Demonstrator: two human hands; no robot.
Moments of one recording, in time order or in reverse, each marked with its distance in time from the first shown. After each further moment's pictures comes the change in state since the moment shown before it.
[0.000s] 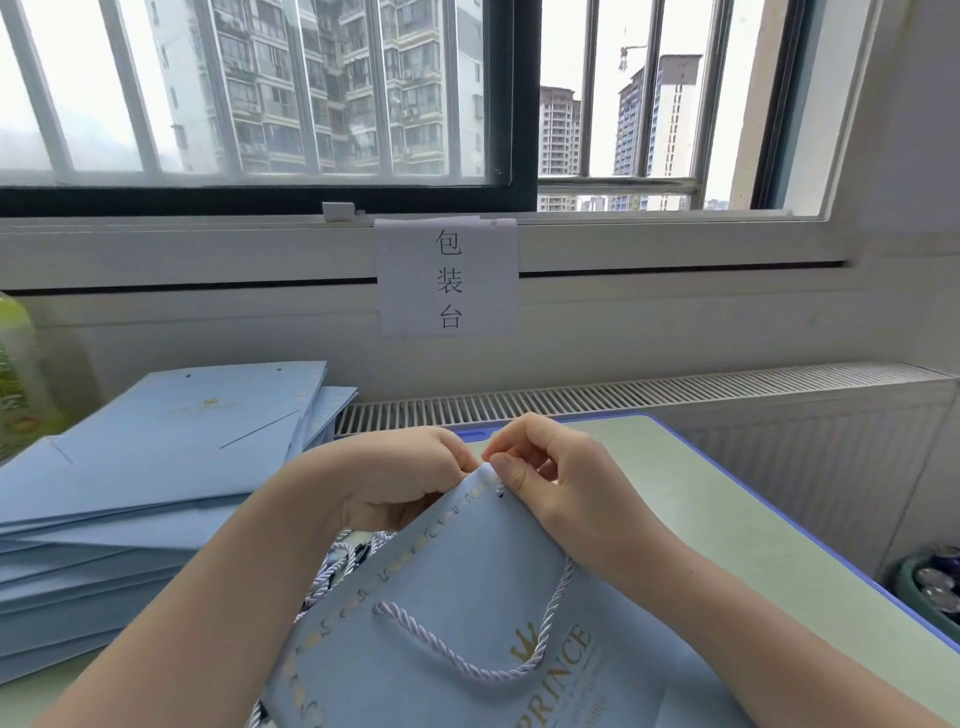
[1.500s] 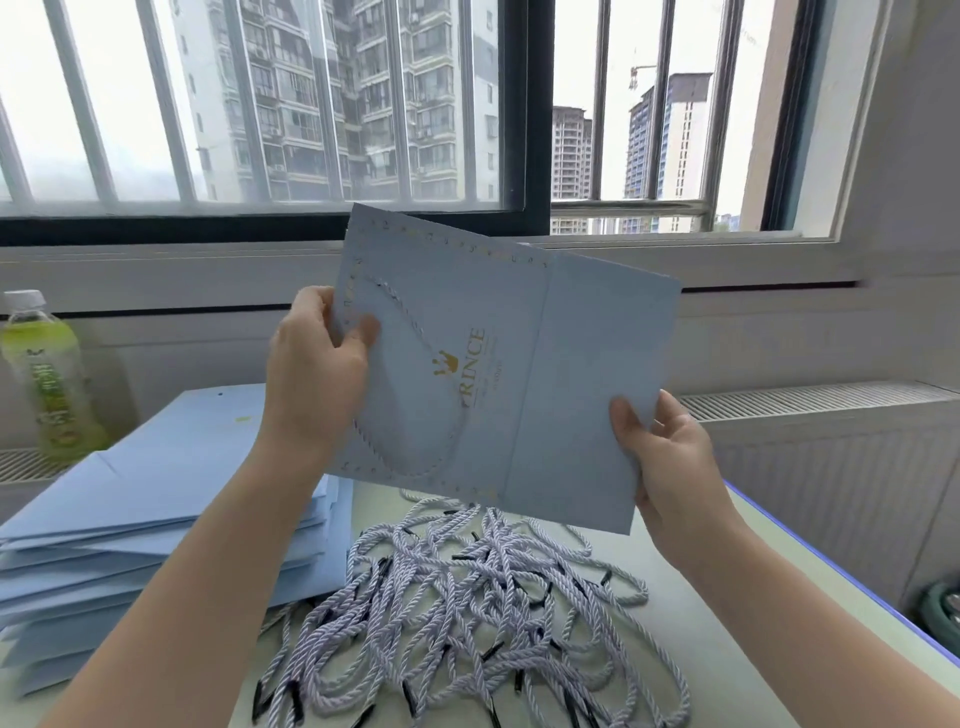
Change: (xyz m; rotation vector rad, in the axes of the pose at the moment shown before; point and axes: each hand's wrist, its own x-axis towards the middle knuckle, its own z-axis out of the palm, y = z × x) left_hand -0.023 0.011 -0.055 0.152 1.308 0.645; right_hand 0.013 0.017 -0.032 0.814 0.434 0.299
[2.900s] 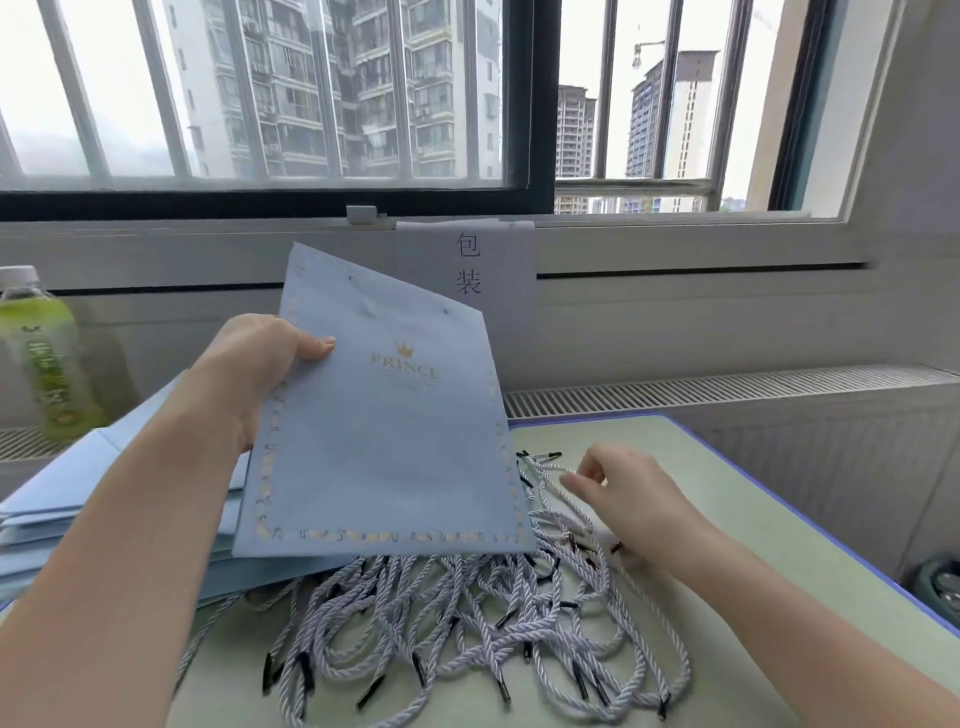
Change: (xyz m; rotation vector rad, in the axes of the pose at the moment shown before) left_hand 0.008 0.000 -0.046 -0.209 -0.267 -0.720; right_hand -0.003 0.030 -0.008 -1.409 -0.272 -0.025
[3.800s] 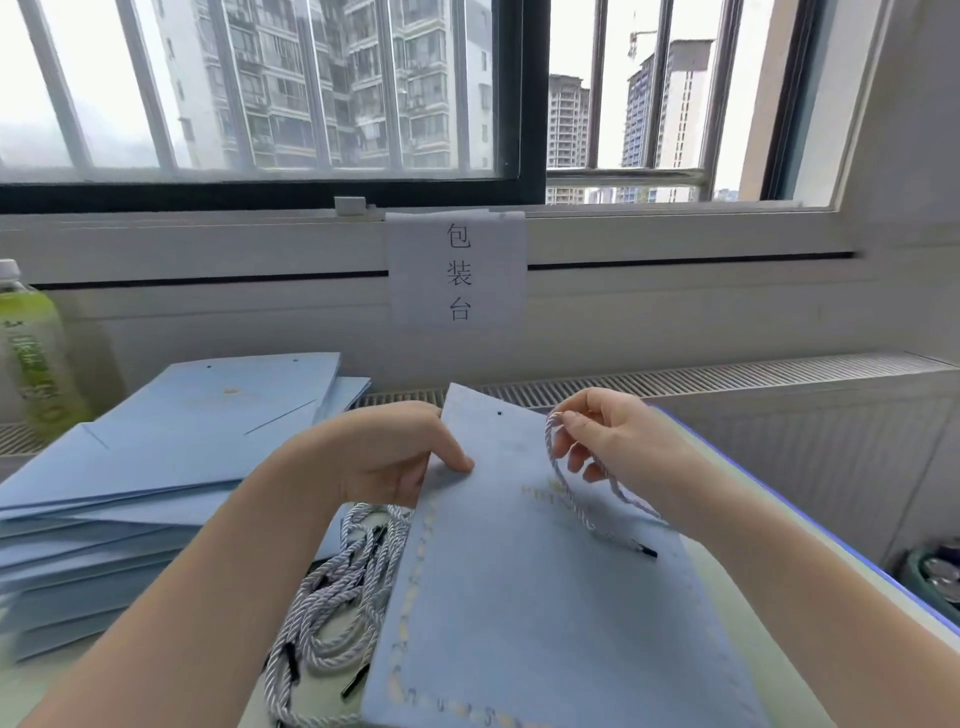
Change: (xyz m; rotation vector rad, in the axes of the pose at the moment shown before) left_hand -0.016 -0.039 0.072 0.205 -0.825 -0.221; right_hand -0.004 -0.022 -0.035 0.721 -0.118 0.034
